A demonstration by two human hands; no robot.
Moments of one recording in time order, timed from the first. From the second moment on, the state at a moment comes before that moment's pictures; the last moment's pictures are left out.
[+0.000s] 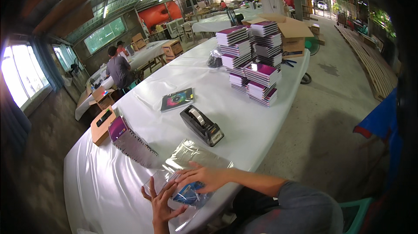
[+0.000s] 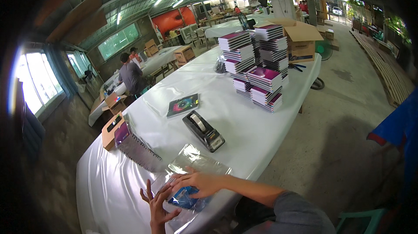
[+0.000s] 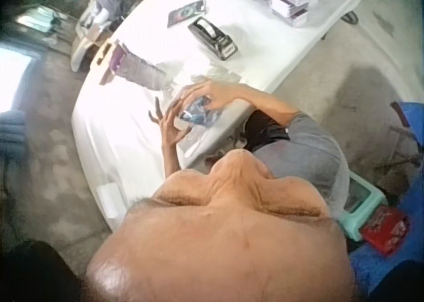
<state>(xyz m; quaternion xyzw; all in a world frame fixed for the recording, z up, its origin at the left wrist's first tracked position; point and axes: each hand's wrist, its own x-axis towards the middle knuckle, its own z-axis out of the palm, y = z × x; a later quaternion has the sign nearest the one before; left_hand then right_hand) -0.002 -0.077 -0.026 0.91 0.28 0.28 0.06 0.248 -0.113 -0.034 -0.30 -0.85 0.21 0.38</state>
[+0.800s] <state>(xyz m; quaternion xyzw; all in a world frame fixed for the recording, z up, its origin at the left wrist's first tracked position) -0.021 -0.081 -0.071 0.93 0.27 0.26 0.03 0.219 -0.094 0.082 -0.10 -0.63 -0.13 0.76</state>
